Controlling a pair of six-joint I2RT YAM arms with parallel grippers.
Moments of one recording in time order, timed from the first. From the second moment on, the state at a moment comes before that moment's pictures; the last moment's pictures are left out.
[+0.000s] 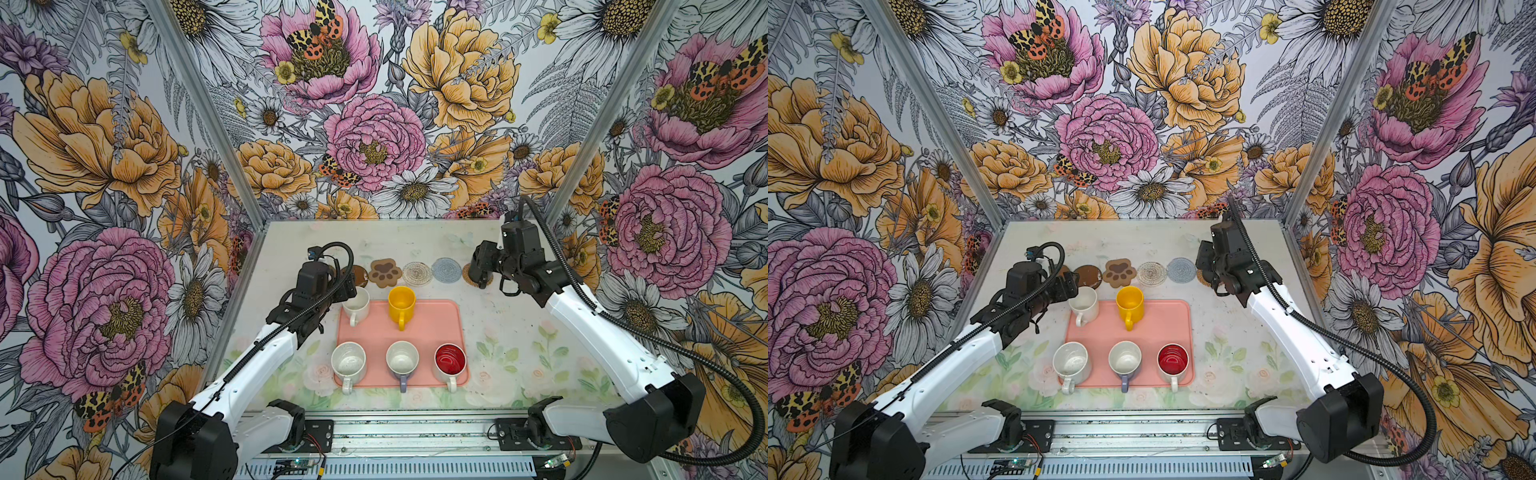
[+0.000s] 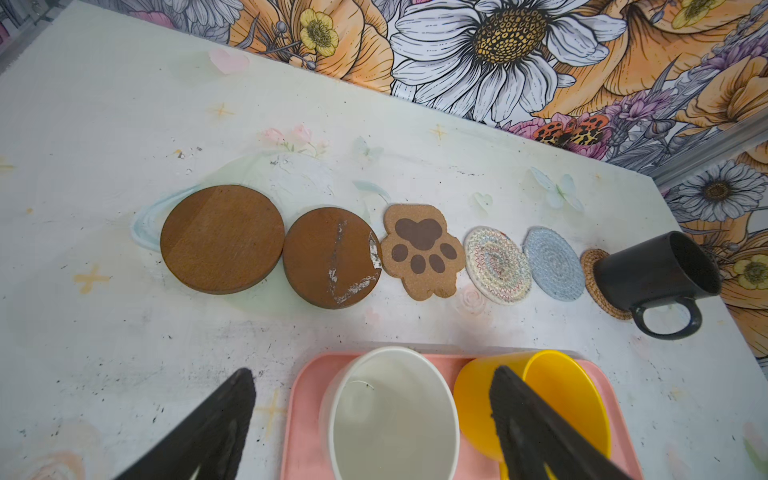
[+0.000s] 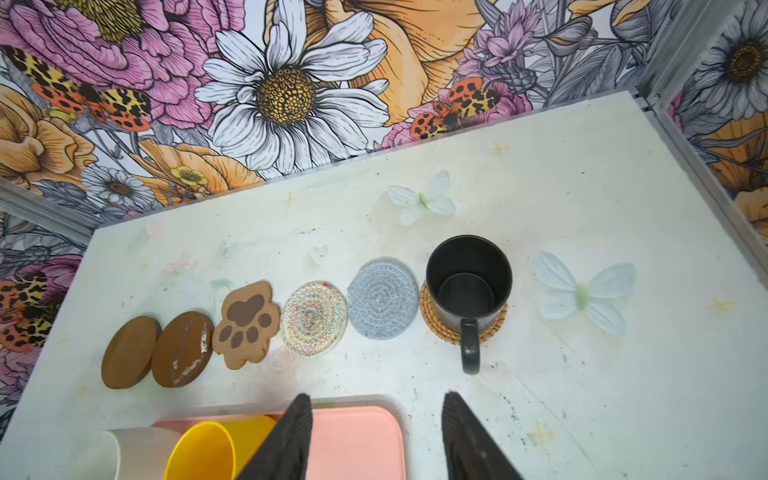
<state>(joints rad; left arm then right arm) -0.34 1.11 0.78 -0.24 -0.12 -0.45 0.37 1.29 1.23 -0.59 0.17 0.47</state>
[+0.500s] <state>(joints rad) -0.34 1.03 0.78 -0.32 -0.20 -0.44 0.52 1.20 0.98 -0.34 0.26 0.65</state>
